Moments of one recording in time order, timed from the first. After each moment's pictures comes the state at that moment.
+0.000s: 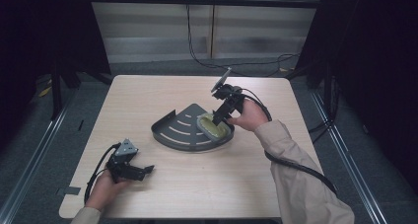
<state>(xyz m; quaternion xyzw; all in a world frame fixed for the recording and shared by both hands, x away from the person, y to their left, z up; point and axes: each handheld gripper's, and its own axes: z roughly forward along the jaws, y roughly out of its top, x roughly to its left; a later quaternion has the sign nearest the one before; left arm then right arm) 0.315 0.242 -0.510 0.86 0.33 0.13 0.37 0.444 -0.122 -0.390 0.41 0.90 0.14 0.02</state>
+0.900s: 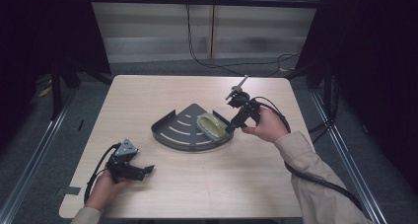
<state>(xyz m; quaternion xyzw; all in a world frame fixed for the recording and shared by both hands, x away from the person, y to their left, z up) 0.315 0.242 -0.509 0.86 0.33 0.13 0.37 0.406 -0.160 -0.386 0.40 0.90 0.16 0.02</state>
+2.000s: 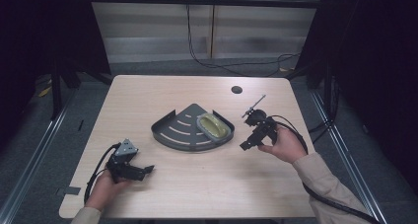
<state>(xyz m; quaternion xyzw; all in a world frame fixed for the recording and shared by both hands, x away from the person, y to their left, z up) 0.315 0.242 -0.509 0.86 0.33 0.13 0.37 0.362 -0.204 -0.417 0.40 0.90 0.16 0.03</state>
